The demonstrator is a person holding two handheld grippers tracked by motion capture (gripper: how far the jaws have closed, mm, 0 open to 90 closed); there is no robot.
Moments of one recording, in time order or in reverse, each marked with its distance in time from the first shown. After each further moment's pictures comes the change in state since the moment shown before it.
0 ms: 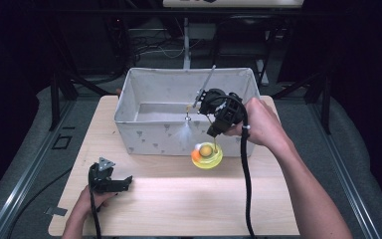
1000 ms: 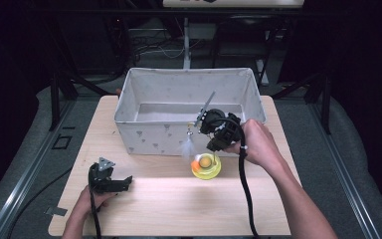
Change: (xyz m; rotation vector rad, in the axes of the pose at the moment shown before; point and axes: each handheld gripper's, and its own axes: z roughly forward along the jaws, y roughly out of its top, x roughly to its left) left arm 0.000 0.000 0.000 -0.004 -0.002 -0.004; right arm 0.015 -0.021 0.041 -0.025 -0.005 0.019
